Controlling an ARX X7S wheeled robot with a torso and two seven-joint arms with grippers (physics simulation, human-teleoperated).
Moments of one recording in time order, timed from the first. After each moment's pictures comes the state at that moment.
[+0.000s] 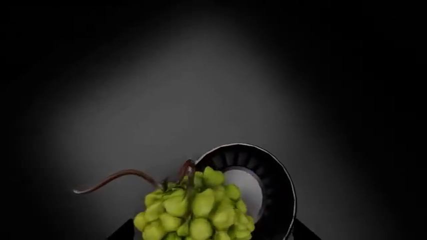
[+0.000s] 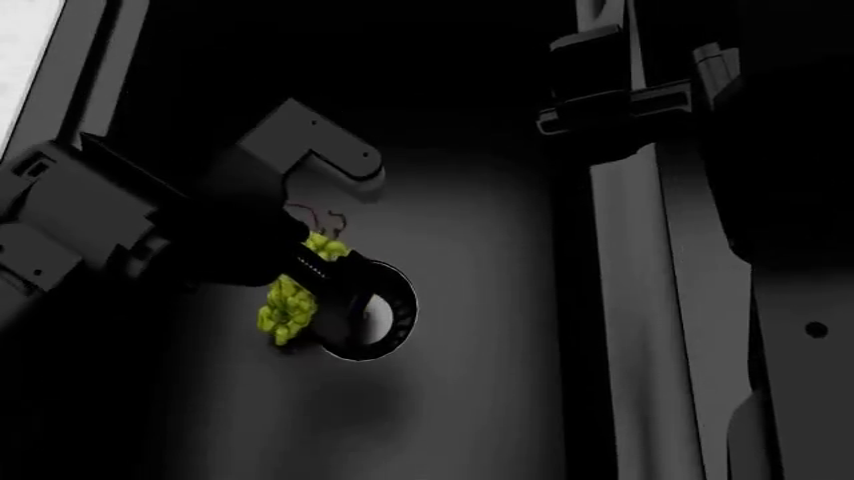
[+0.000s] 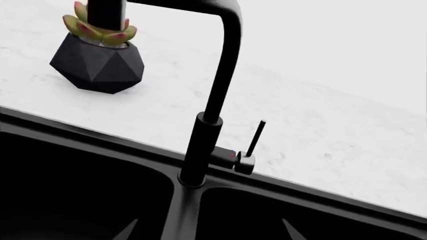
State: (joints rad) left arm -1.53 0.00 1.15 -1.09 -0.80 -0.86 0.32; right arm 1.15 0.32 -0.12 -0.66 0.08 1.57 -0.12
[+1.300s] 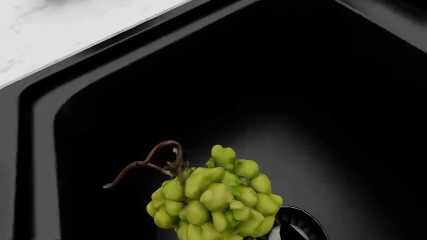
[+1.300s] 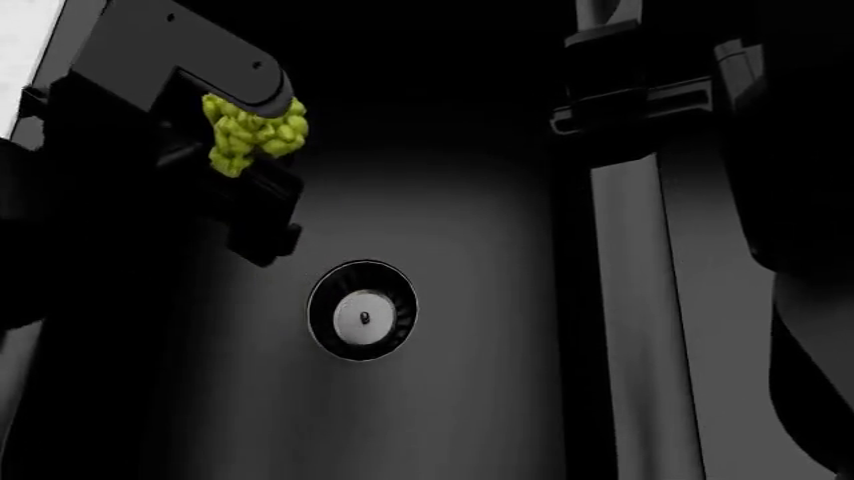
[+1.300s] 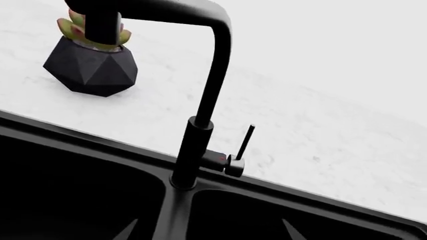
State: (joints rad) left arm -1.59 -0.52 1.17 -0.07 -1.45 -0.87 -0.58; right arm 1.20 0.45 -0.05 -0.65 0.64 1.57 0.31
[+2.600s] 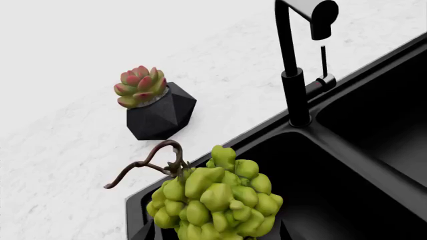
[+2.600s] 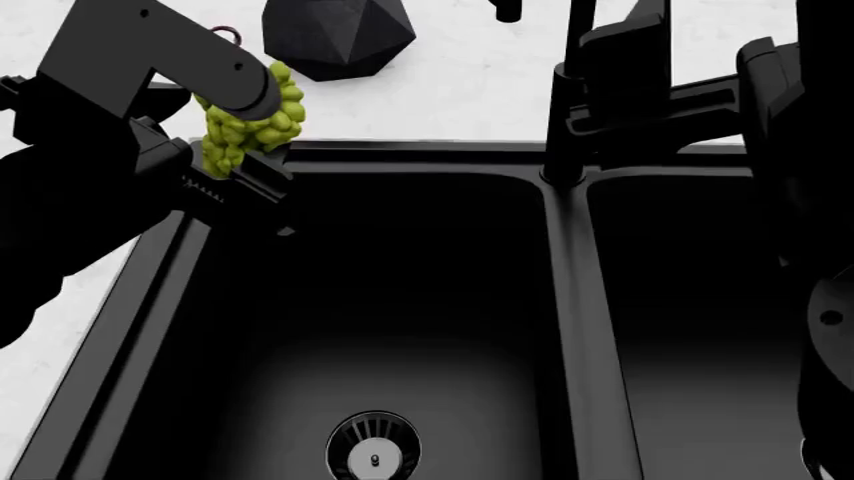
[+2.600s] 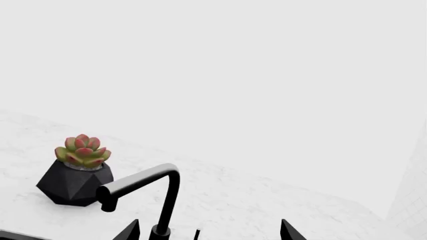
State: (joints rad) left arm -1.59 -0.57 1.13 0.06 -1.48 -0.86 -0.66; right arm 1.23 0.54 -0.02 -0.63 1.00 1.55 0.58
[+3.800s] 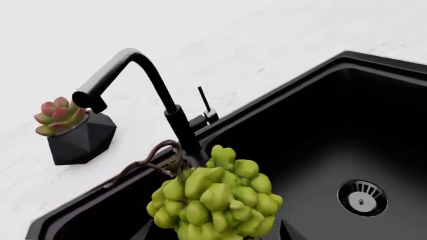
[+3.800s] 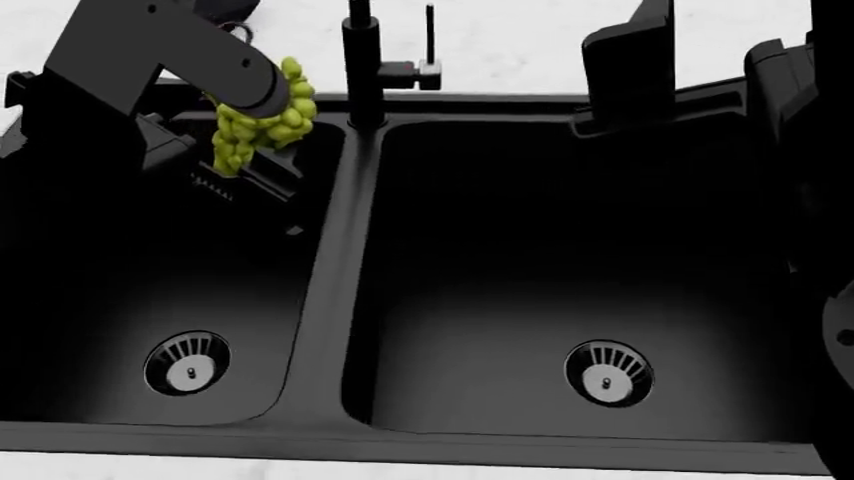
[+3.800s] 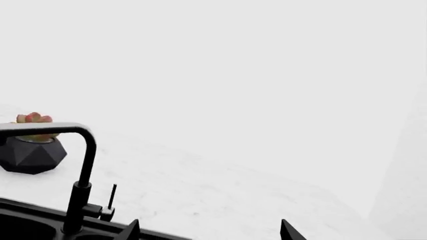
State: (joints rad) left arm -1.60 -0.56 1.13 0.06 -1.48 -0.86 -0.65; right arm 1.24 0.59 -0.03 -0.60 1.15 1.50 0.69
